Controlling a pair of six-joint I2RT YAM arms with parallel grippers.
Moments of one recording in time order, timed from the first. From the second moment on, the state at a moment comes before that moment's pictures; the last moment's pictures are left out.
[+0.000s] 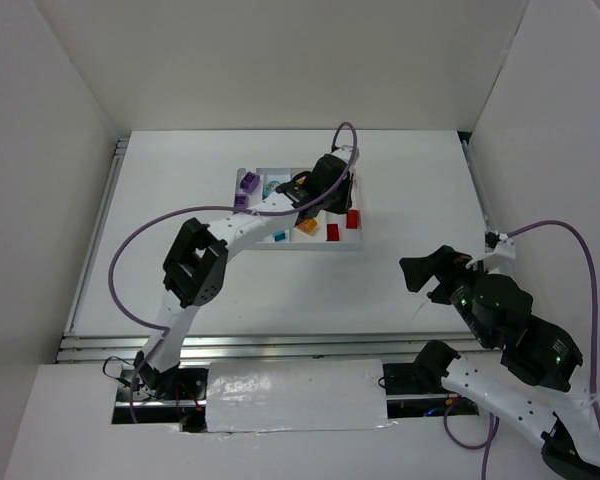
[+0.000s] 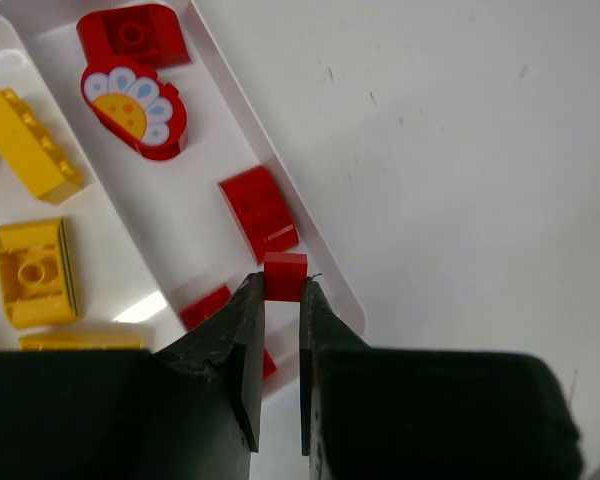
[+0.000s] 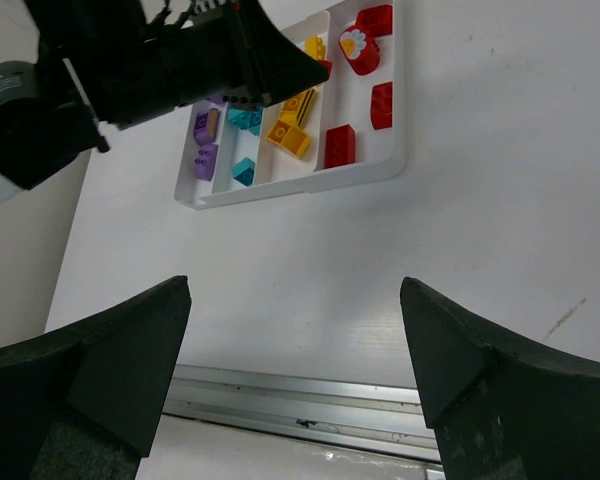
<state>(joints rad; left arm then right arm) -0.76 2.13 1.84 -0.28 -0.06 -0.37 0.80 0.39 0.98 -0.93 0.54 0.74</state>
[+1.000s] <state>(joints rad) -0.75 2.30 2.01 -0.43 -0.25 -0.37 0.80 0.34 0.96 -0.95 0.49 0.74</state>
